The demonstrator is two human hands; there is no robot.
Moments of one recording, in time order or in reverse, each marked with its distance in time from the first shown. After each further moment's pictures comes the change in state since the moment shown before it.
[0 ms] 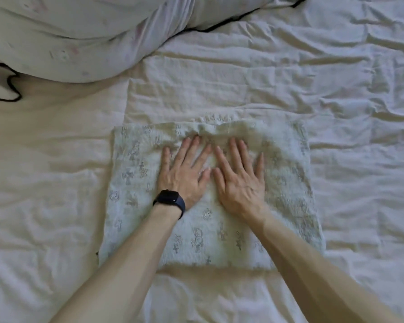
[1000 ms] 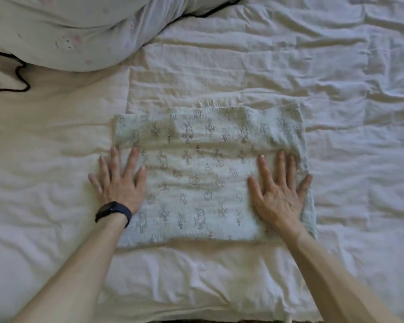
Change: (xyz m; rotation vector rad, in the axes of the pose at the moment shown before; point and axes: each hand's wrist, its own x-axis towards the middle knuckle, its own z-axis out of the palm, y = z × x) left_hand -0.096 -0.105 0.003 -0.179 -0.160 -0.526; right_hand -0.084 0.068 0.000 -0.037 -0.130 0.331
